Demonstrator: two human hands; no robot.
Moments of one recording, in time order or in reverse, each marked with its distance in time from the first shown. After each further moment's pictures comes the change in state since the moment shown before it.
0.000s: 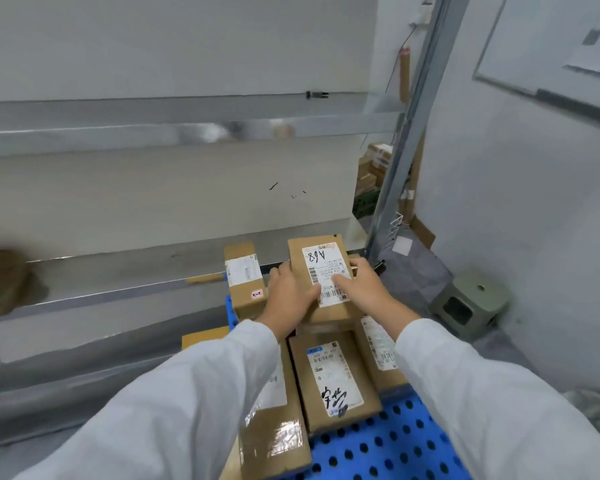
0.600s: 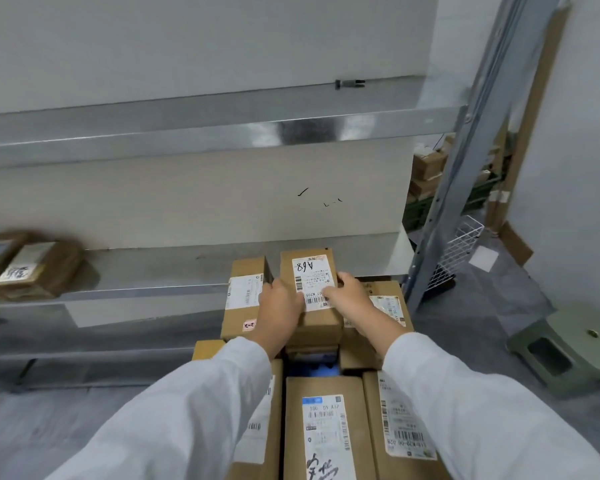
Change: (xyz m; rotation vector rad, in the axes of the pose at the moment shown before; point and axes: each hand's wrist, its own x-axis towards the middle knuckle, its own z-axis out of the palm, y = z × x) left_hand 0.088 -0.006 0.028 0.307 0.214 -0.296; right_hand 0.131 0.009 0.047 0.116 -0.323 0.020
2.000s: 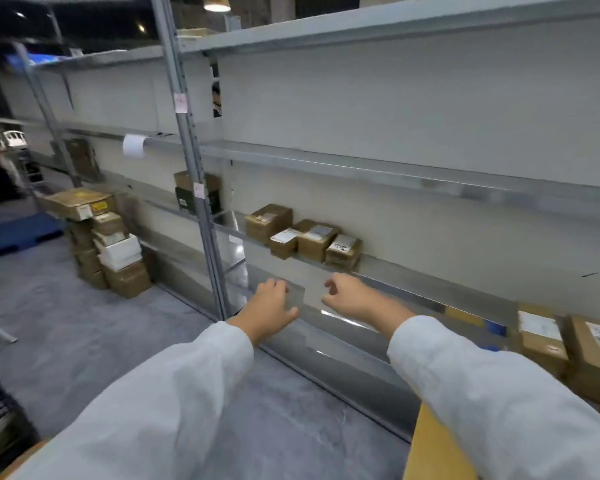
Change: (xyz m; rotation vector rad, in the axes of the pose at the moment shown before) left_hand -0.295 -0.440 -0.406 0.204 0.300 -0.047; right_hand -0.375 -0.231 0.427 -0.747 -0.459 -0.794
